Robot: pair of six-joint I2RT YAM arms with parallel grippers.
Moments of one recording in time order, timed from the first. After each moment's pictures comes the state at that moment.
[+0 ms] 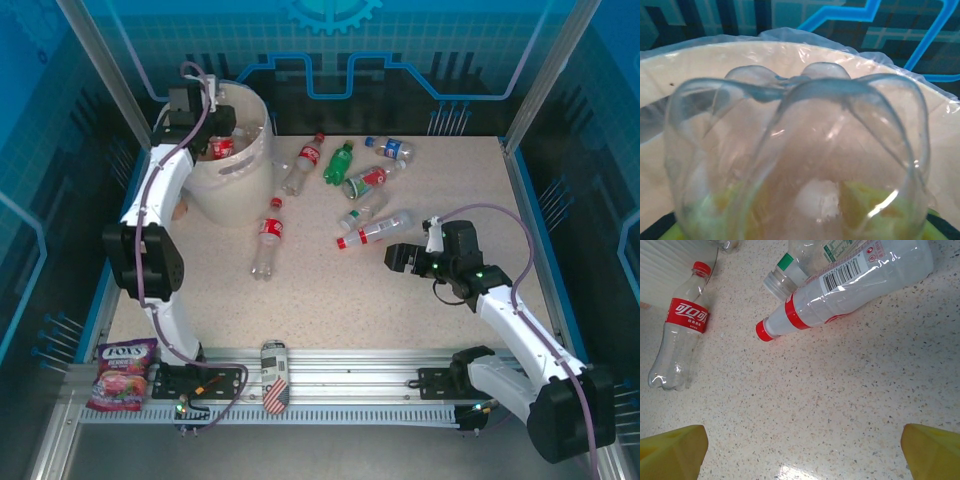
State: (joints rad) left arm 0.02 1.93 1.88 -0.45 0.07 -0.08; right arm 0.23 0.96 0.61 -0.41 -0.32 0.43
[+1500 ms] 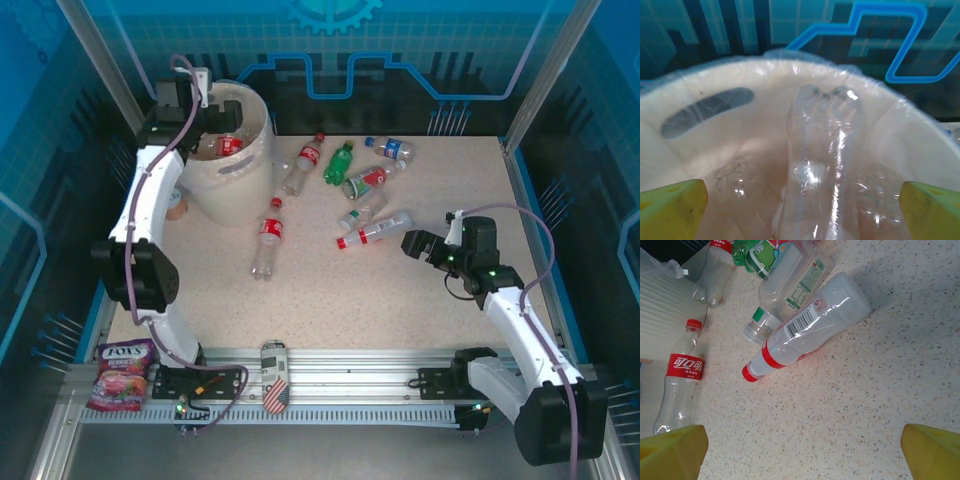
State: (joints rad) left arm 0.02 1.80 1.90 -0.56 0.07 -0.06; right arm 0.07 0.94 0.62 -0.39 -0.34 0.49
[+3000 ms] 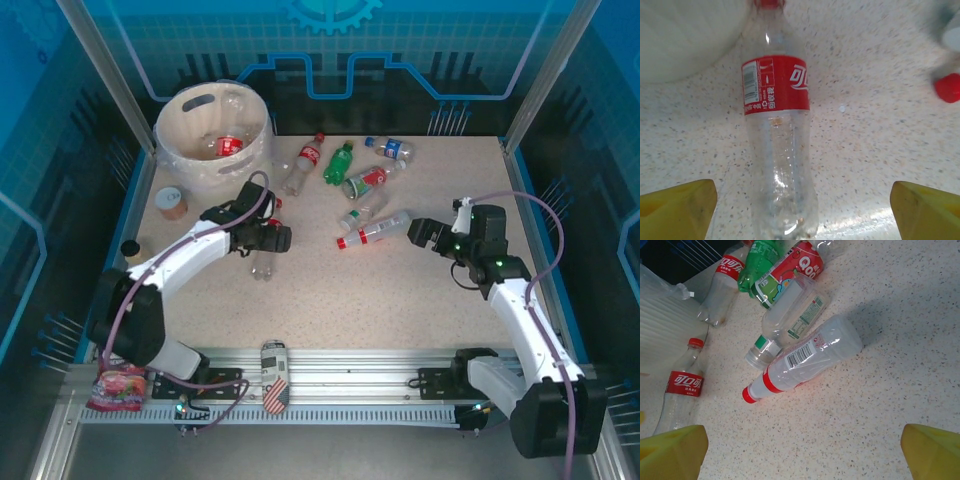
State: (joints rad) left arm -0.38 1.52 1.07 -0.64 -0.07 -0.30; right arm 0.02 0.97 0.72 -0.42 -0.34 0.42
